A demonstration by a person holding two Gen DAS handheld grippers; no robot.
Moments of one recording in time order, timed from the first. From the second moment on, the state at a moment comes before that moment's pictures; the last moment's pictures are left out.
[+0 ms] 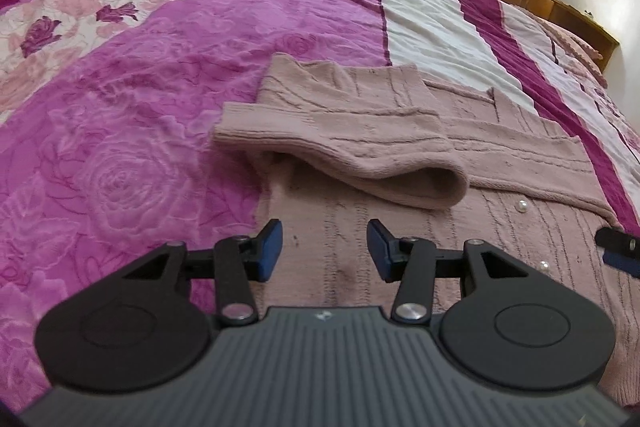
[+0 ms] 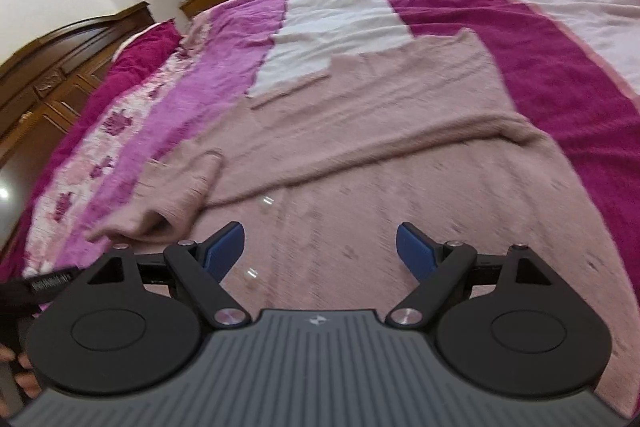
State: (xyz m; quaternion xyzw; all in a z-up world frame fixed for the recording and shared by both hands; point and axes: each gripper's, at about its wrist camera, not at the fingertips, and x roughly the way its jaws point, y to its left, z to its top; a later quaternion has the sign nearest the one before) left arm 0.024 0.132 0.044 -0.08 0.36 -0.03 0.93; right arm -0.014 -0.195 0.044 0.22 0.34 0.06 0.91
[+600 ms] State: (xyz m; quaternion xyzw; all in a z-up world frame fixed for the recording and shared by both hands) left arm 0.061 0.151 0.034 -0.08 0.35 0.03 0.93; right arm 0.108 -0.114 0.053 0.27 0.39 0.17 0.86
